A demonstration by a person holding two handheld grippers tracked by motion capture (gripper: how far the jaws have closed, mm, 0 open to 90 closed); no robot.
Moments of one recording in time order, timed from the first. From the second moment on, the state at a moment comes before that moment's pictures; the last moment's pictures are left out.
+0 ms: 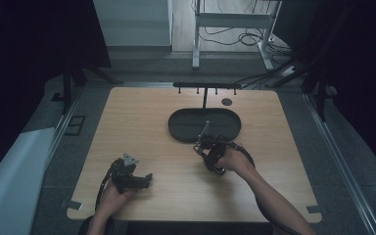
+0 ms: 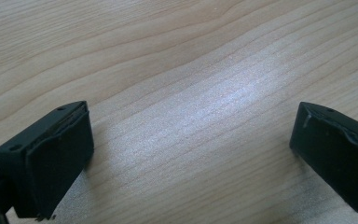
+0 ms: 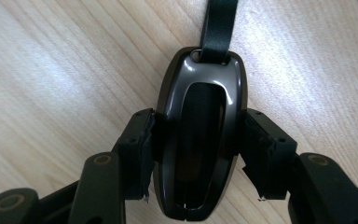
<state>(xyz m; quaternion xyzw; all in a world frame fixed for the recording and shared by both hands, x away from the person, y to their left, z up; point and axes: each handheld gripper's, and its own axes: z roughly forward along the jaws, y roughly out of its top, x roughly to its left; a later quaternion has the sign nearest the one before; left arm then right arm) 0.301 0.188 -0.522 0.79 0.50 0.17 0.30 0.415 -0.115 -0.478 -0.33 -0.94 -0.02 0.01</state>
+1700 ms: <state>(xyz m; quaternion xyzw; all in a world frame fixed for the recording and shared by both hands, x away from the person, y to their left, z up) 0.301 0.188 -0.523 0.79 0.50 0.17 0.31 0.454 -0.178 -0.358 -0.38 -0.92 -0.08 0.00</state>
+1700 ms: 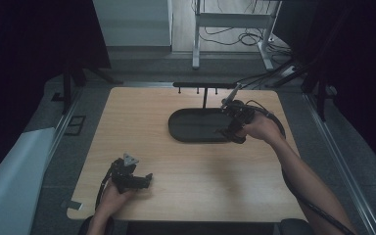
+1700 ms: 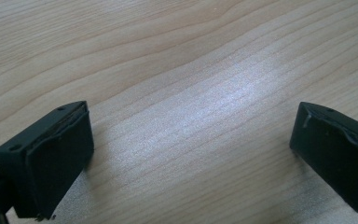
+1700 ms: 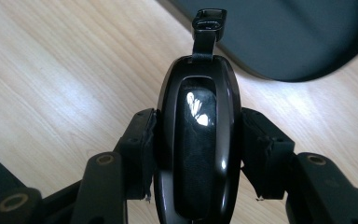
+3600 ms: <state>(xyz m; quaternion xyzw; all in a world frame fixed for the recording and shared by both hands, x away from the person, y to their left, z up) 0.301 0.188 -0.523 0.79 0.50 0.17 0.30 0.511 -0.222 -0.257 -0.48 -0.86 -0.14 -0.07</state>
